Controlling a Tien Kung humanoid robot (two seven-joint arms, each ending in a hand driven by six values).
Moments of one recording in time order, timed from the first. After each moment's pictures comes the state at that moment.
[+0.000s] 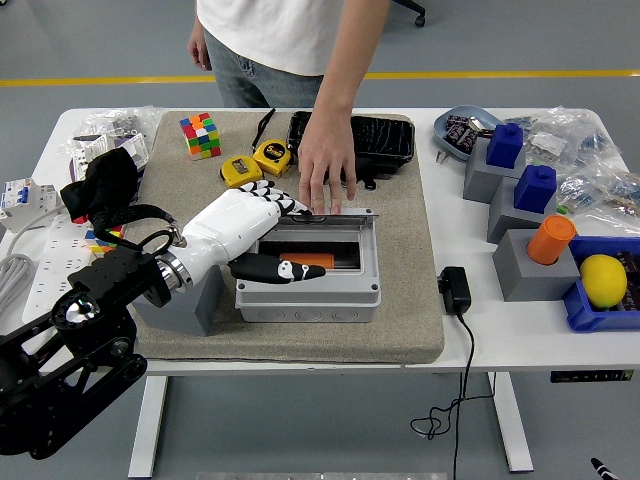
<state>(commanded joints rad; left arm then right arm) -0.36 0.35 -0.86 -1.61 2.22 -0.06 0.10 0.09 -0.21 0.57 0.28 -0.86 -0.39 0.04</state>
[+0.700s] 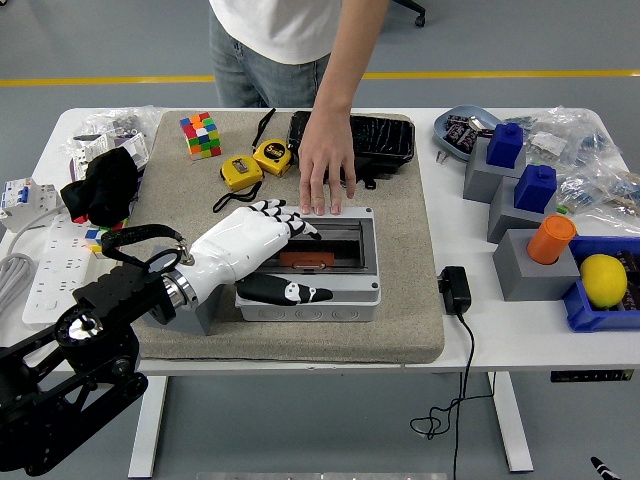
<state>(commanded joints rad) -0.33 0.35 -0.88 -1.67 2.18 -0.03 0.08 0.09 -0.21 0.58 0.28 -0.86 -0.39 0.04</state>
